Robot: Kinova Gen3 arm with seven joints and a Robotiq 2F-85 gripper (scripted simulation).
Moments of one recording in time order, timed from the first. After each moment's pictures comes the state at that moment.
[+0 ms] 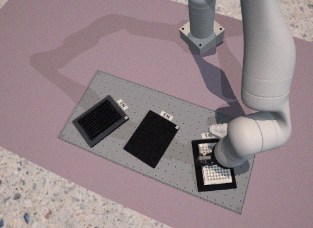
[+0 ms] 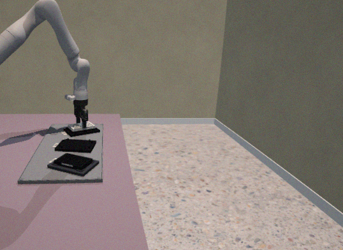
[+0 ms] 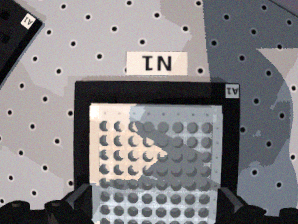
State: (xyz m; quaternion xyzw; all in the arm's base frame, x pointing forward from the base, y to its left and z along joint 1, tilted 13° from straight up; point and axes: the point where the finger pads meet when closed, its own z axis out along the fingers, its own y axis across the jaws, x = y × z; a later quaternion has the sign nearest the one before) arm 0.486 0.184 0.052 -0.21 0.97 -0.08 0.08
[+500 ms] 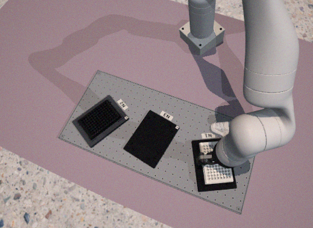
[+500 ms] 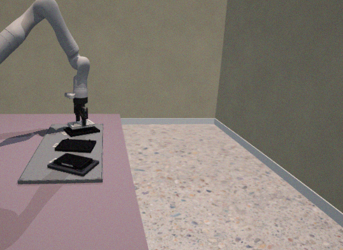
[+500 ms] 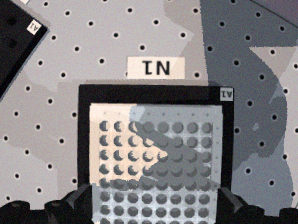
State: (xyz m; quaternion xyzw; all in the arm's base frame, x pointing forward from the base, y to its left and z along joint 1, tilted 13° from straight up) arm 0.483 0.186 0.063 -0.21 0.97 -0.08 0.07
